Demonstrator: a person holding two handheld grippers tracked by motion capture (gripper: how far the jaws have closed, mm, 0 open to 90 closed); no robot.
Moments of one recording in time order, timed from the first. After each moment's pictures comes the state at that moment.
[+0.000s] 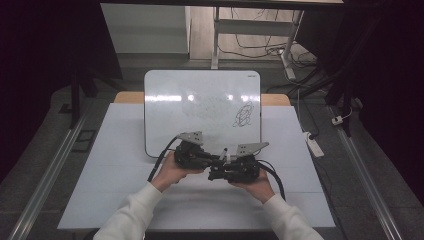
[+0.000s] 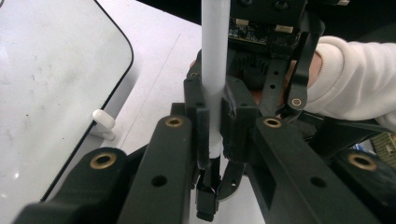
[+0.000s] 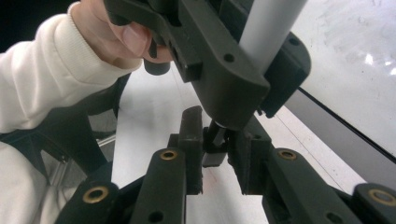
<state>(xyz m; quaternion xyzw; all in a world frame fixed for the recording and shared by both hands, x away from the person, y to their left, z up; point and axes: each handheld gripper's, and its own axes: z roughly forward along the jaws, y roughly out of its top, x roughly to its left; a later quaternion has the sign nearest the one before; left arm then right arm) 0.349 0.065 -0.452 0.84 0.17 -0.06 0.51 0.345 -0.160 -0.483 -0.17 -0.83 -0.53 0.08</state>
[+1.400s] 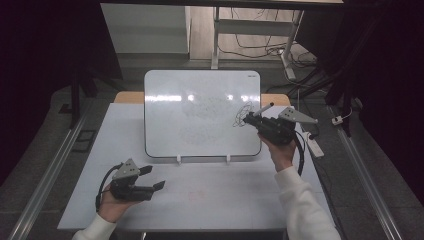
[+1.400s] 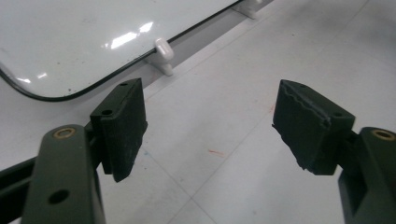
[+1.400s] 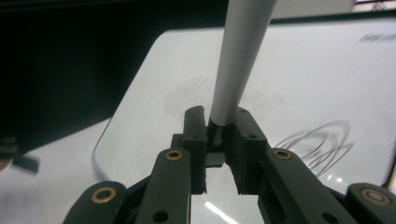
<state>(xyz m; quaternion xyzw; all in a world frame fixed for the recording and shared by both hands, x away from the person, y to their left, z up) 0.250 0.206 -0.499 0.80 0.38 0.13 0.45 0.405 -0.230 -0.401 -0.29 -0.70 -0.62 -0.19</state>
